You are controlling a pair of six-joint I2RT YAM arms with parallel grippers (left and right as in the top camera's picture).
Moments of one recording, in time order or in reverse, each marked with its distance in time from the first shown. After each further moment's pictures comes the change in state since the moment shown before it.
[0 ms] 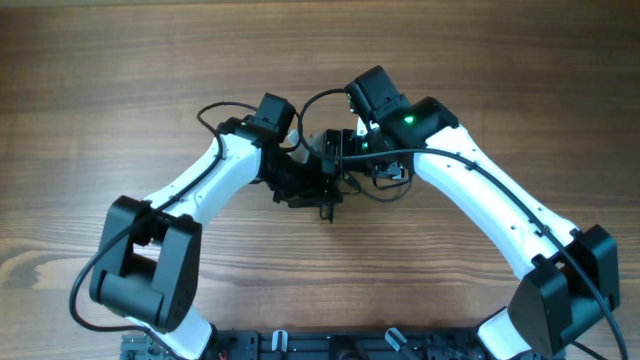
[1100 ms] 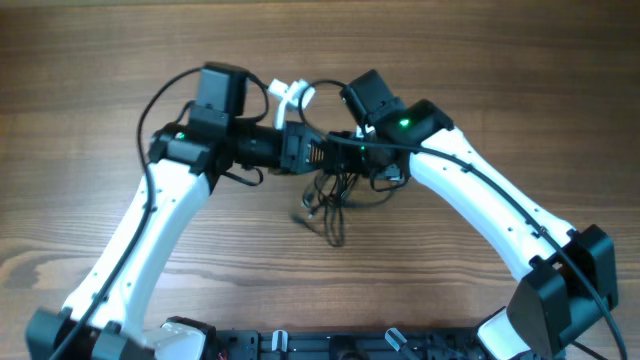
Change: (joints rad) left arm 0.102 -0.354 0.058 0.177 0.387 -0.111; right arm 0.023 0.001 -0.004 0.004 0.055 0.025
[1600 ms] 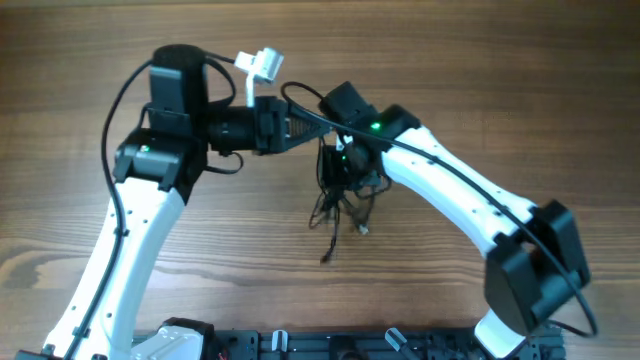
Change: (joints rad) left arm 0.103 -0.088 0.006 0.198 0.029 -0.241; right arm 0.048 0.129 0.001 0.018 -0.077 -0.001
